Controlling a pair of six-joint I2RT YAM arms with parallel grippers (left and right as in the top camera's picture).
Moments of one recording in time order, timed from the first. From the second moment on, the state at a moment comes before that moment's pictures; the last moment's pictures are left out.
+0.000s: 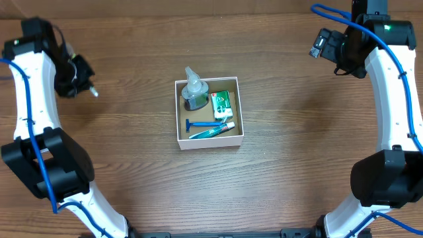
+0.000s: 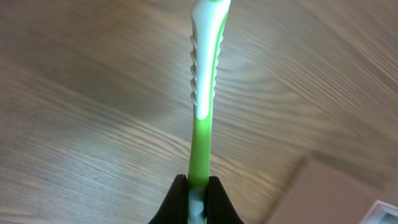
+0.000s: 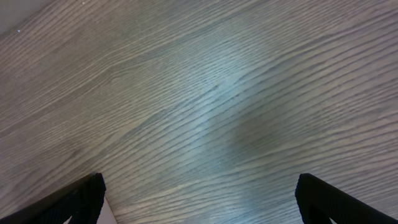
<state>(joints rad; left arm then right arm) 0.30 2.04 1.97 -1.28 0.18 -0.28 -0.07 1.88 1.92 -1.18 -0.01 0.38</state>
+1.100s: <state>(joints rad) -0.41 2.04 2.03 -1.61 0.20 0.40 -0.07 1.88 1.92 -1.18 -0.01 0.38</state>
